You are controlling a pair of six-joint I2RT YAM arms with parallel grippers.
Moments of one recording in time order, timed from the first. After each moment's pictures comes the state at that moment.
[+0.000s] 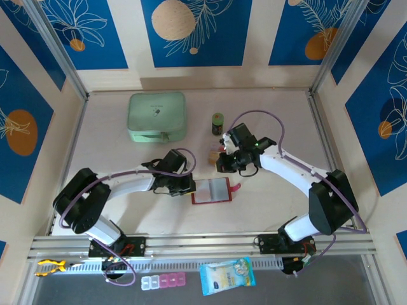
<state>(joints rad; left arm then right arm) -0.74 1.54 0.76 -0.27 0.40 -0.88 0.58 1.46 1.01 -0.65 -0.39 0.48</state>
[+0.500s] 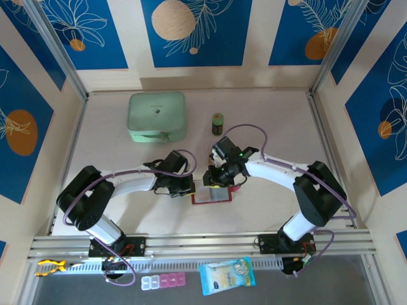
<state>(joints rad) -0.74 1.58 0.76 -0.28 0.39 -0.88 0.72 1.58 0.96 -0.56 -0.45 0.69</state>
